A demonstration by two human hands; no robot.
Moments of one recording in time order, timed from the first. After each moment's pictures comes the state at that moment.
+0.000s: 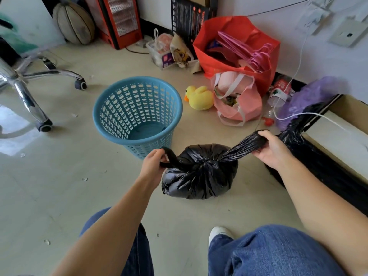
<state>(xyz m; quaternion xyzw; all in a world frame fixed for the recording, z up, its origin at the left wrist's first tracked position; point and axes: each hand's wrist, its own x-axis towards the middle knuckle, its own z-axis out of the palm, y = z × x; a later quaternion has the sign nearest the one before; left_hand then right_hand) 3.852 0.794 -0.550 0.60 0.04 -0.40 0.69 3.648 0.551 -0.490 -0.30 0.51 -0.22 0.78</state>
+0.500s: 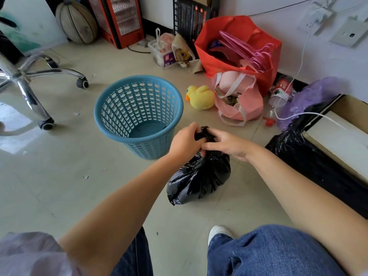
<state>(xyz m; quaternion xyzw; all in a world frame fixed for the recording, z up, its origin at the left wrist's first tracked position) 3.819 0.730 -0.471 0.82 -0.38 -0.23 0.36 3.715 0.618 -0.461 -0.70 0.21 0.11 0.67</state>
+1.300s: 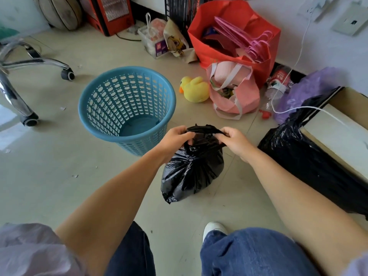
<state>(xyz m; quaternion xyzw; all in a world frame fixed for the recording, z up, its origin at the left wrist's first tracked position) 3.849 0.722 -0.515 0.70 -0.25 -0.46 0.48 3.699 0.576 -0.520 -0.76 0.39 -0.02 0.53</state>
